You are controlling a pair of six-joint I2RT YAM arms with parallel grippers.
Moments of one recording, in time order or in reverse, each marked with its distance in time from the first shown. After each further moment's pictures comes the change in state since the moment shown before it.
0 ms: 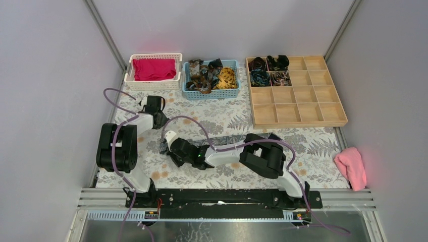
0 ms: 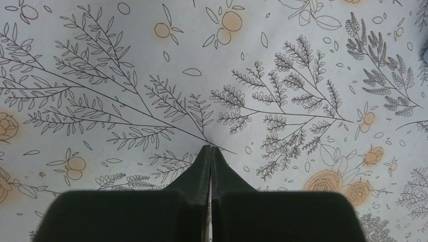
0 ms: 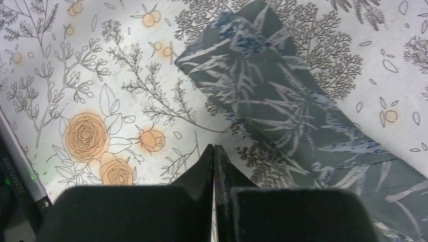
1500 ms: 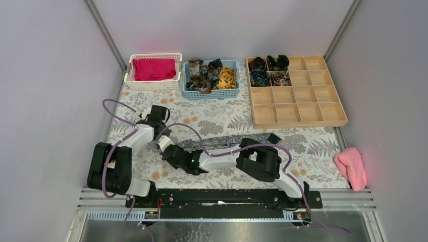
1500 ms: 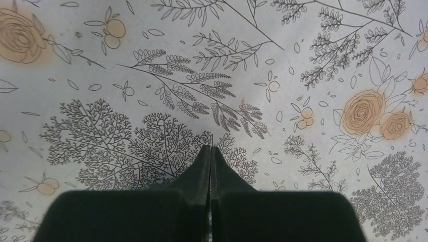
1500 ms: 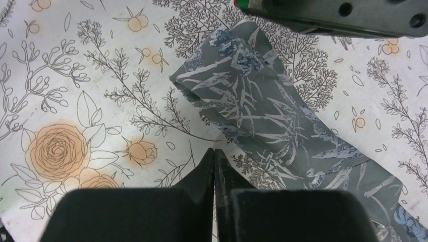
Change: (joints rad) left arm -0.135 -0.248 -0.166 -0.196 -0.047 -0.173; right arm 0.068 0.048 0.104 -0.104 0.230 -0.117
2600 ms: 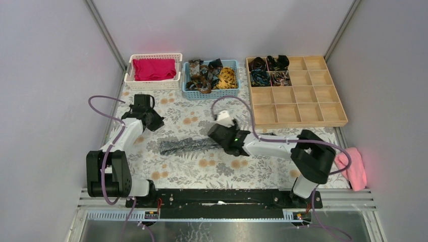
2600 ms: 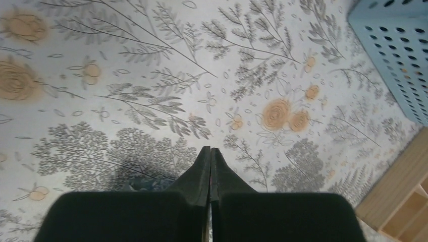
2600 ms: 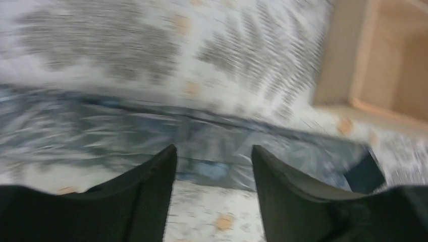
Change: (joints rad) left arm 0.192 -0.059 0.175 -0.111 0.203 0.066; right arm -0.231 -0.511 -0.431 -0.344 0.333 0.183
